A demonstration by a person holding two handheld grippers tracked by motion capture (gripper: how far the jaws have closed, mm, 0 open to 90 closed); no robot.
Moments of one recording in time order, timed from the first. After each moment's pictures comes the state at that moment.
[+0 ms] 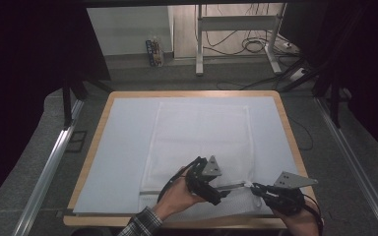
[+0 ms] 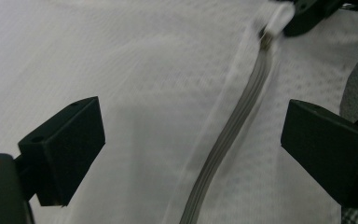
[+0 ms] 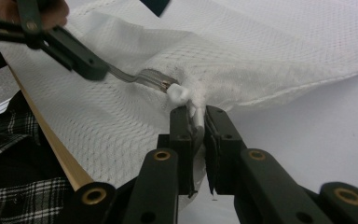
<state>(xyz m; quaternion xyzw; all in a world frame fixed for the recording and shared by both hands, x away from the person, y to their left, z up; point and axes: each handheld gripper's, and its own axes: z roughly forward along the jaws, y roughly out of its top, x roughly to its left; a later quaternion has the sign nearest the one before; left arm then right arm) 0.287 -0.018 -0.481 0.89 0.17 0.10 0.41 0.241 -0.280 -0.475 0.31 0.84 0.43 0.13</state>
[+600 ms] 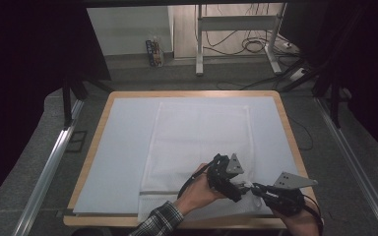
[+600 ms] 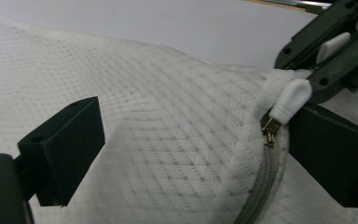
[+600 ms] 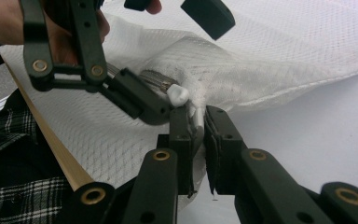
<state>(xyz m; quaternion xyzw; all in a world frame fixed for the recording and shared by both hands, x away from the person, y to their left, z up) 0.300 -0.065 -0.483 0.89 0.17 0.10 0.41 0.240 -0.279 -0.474 0.31 0.84 0.43 0.14</state>
